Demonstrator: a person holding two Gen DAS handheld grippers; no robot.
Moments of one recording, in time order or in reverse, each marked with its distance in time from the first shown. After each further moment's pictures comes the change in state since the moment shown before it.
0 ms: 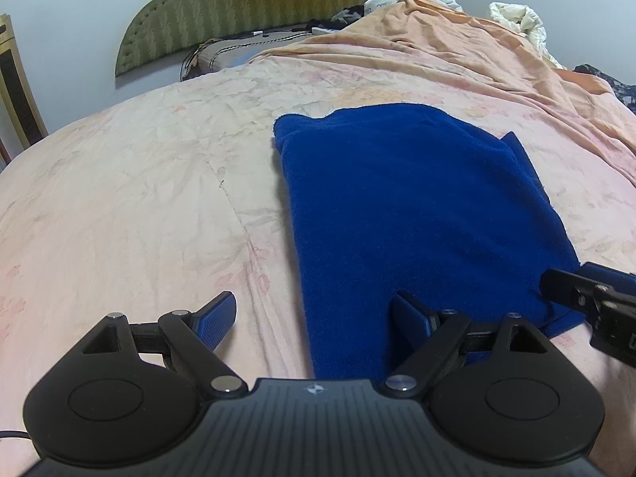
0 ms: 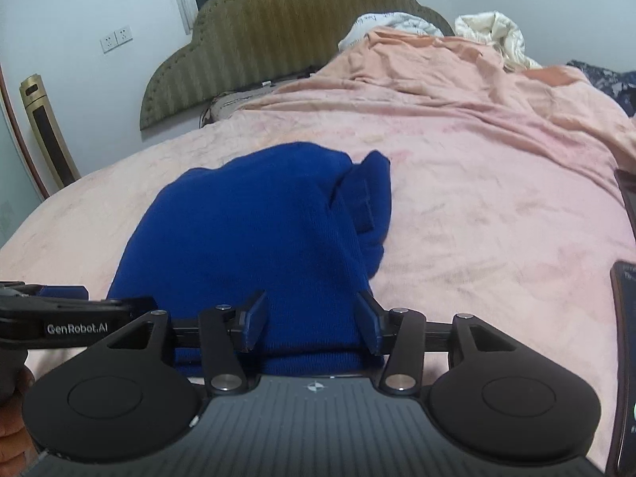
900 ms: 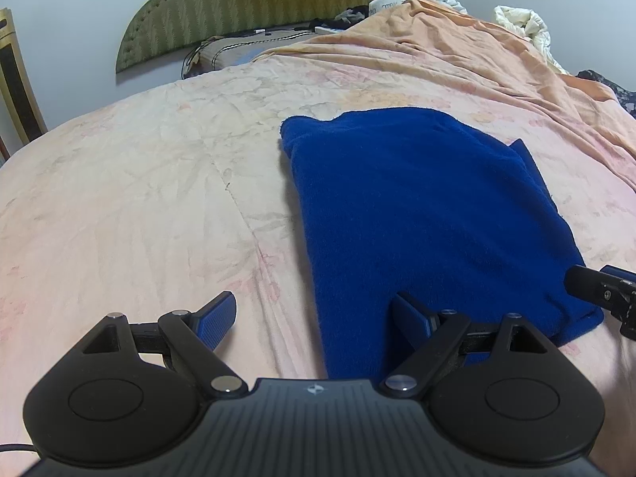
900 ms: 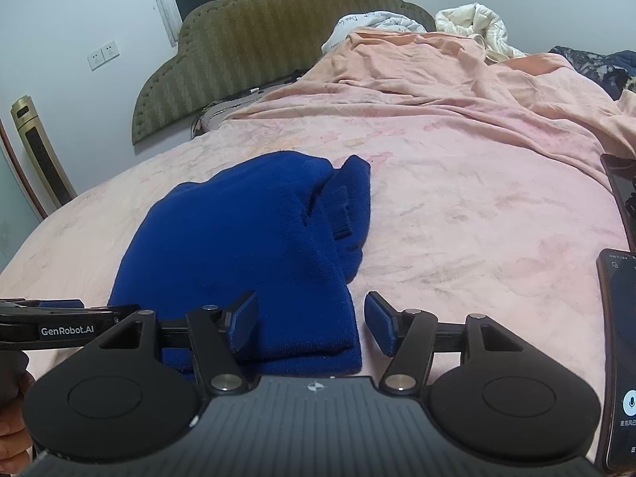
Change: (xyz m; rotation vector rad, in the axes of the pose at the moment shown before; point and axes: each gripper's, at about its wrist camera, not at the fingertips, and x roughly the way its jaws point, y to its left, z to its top) left arm 0.005 0.010 0.004 -0.016 0.006 -0.010; right arm -0.009 -0.014 0.004 0.058 -0.007 -0.006
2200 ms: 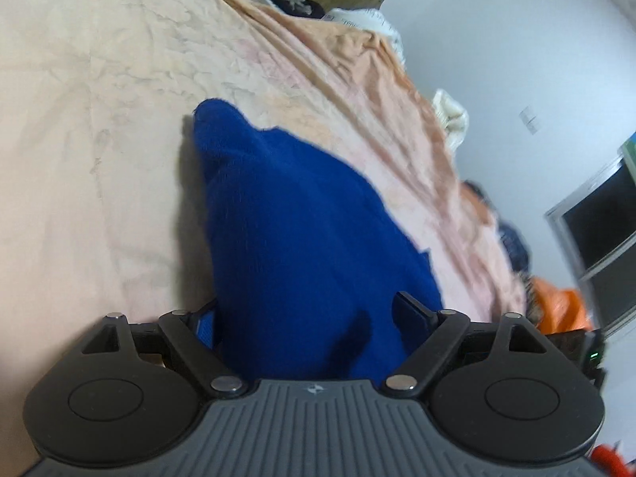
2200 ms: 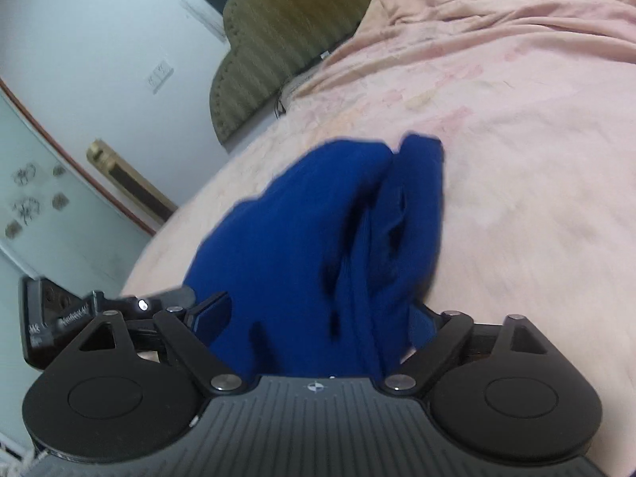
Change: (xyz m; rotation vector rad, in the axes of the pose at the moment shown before) left arm 0.099 0.073 0.044 -0.429 0.052 -0.705; right arm 0.096 -0.050 0.048 0.228 0.147 0.447
